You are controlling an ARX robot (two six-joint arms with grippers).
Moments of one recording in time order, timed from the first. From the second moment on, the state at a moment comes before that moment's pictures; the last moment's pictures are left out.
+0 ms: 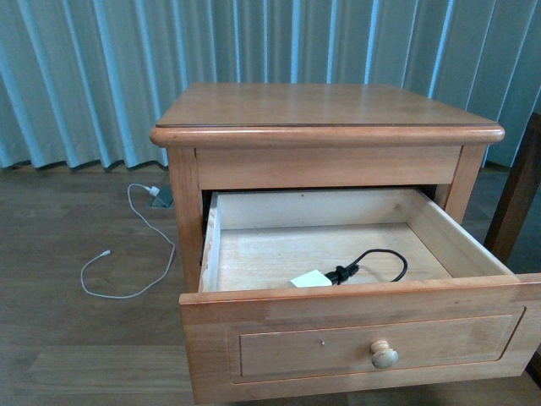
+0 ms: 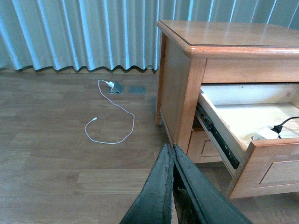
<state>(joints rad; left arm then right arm) 0.00 0.01 0.01 0.00 0.00 -0.01 0.00 0.20 0.07 0.14 0.00 0.00</state>
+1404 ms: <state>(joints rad) 0.00 0.00 0.01 0.00 0.00 0.00 0.32 1.71 0.72 0.24 0.11 0.19</state>
